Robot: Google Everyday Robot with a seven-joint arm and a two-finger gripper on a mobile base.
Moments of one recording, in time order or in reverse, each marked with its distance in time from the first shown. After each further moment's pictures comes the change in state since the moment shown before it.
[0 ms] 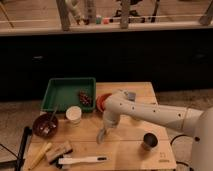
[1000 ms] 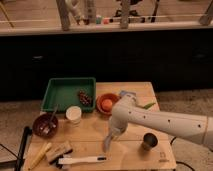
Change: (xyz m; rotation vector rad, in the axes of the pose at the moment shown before) arm 0.033 0.051 -0.032 0.040 0.064 -0.065
